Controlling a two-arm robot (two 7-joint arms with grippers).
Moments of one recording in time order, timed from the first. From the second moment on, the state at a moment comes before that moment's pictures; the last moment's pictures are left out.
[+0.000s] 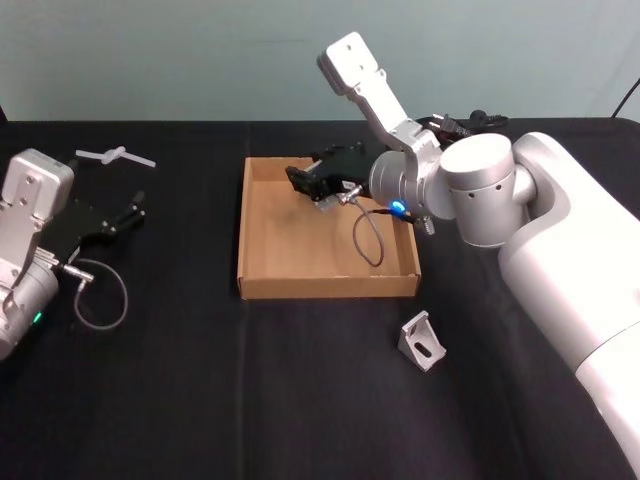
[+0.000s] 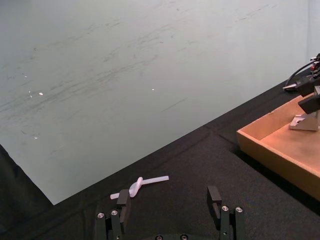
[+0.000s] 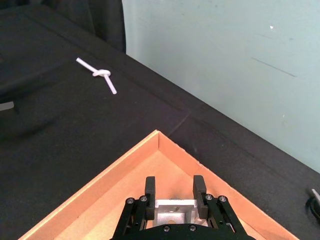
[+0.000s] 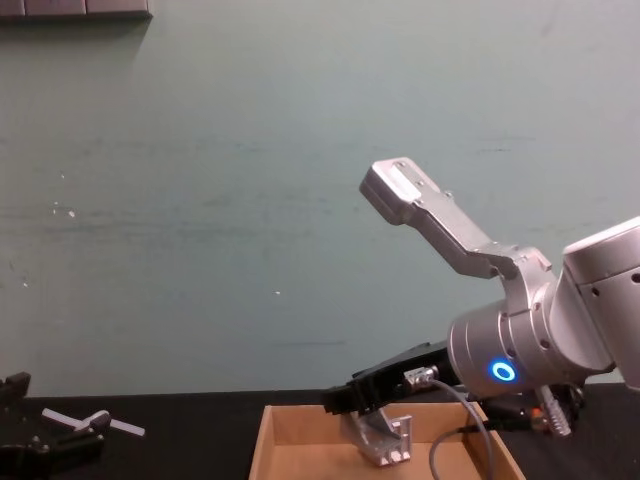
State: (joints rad) left arm -0.20 0.60 0.45 -1.41 -0.25 -0.12 0.03; right arm 0.64 0.13 -0.50 -1.11 0.08 0.46 0.41
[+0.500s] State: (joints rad) left arm -0.20 0.60 0.45 -1.41 -0.25 -0.12 0.03; right arm 0.64 0.12 -0.50 -1.10 0.08 0.45 0.42
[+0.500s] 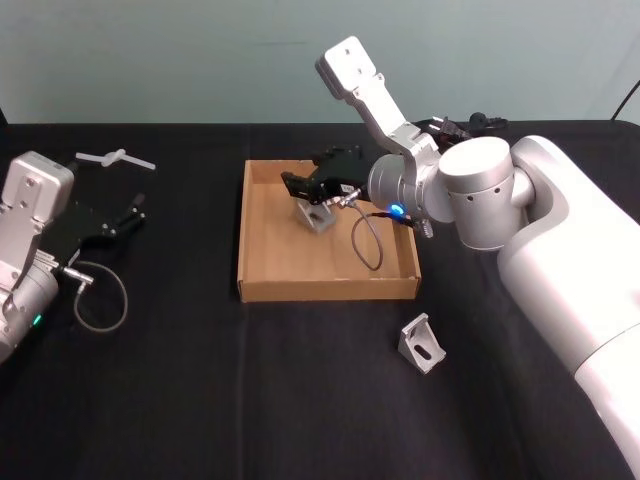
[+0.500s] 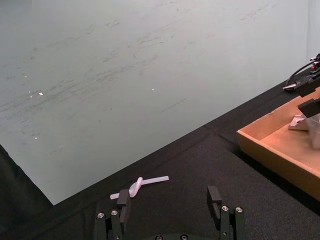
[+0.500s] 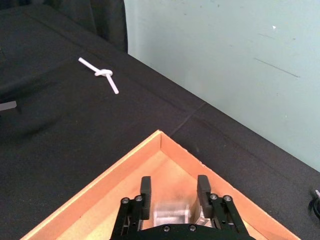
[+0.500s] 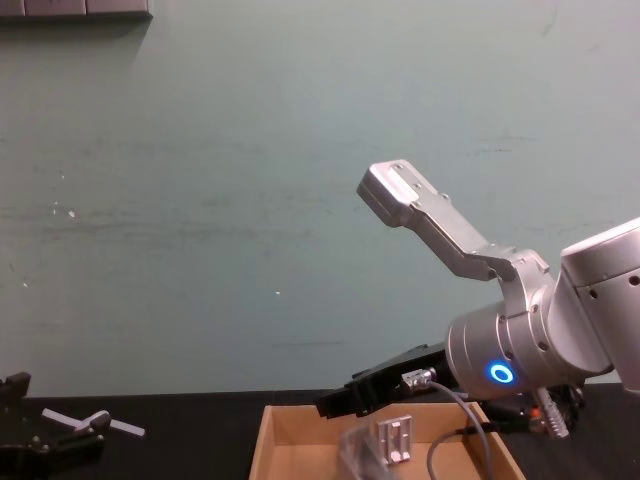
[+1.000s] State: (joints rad) left arm -0.20 0.60 0.45 -1.41 -0.25 -0.12 0.03; right arm 0.64 0.13 -0.50 -1.11 0.08 0.45 0.41
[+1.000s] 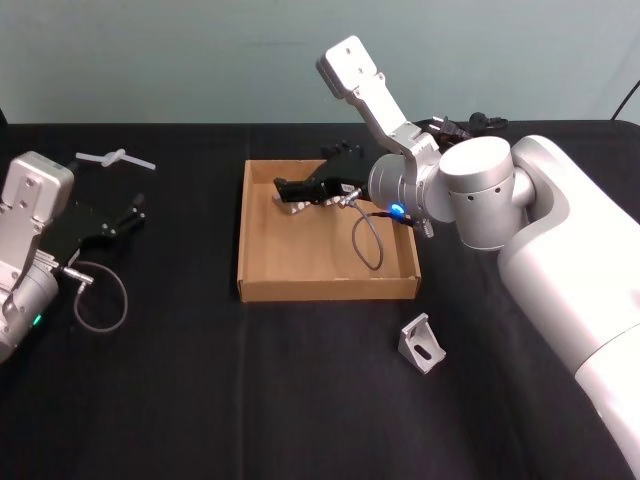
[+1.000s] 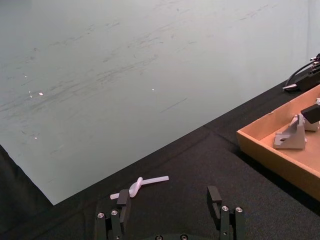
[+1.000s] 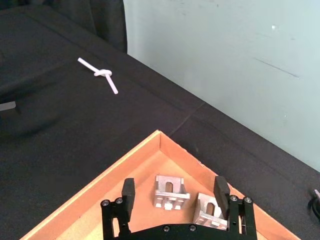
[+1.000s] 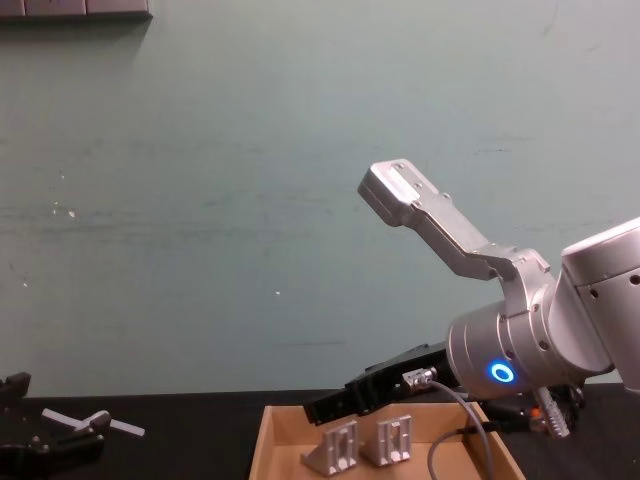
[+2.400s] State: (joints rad) left arm -0.20 0.60 0.45 -1.41 -0.25 -0.12 0.03; right arm 0.24 0.38 -0.37 -1.75 0.15 0.65 0.40
